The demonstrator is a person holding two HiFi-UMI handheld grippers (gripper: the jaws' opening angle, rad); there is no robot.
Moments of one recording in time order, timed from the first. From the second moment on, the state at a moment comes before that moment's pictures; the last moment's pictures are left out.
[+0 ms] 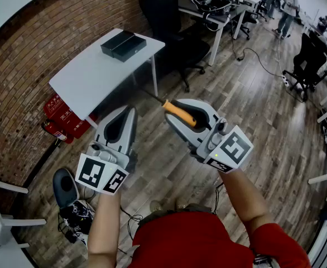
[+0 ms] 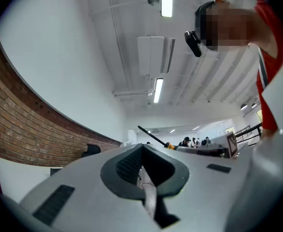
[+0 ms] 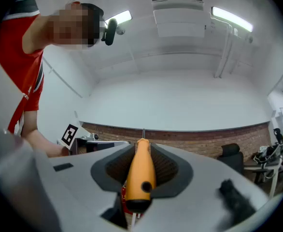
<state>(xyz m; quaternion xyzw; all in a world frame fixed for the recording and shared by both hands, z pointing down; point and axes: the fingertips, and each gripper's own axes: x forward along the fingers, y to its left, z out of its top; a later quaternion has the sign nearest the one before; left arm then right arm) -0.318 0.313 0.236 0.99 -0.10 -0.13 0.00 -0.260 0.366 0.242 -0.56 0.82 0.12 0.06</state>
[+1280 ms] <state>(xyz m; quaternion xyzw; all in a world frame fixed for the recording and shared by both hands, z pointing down) -0.244 0.304 0.246 0.98 -0.13 -0.11 -0.02 -0.159 0.369 0.235 -0.56 0.81 0.11 0.09</state>
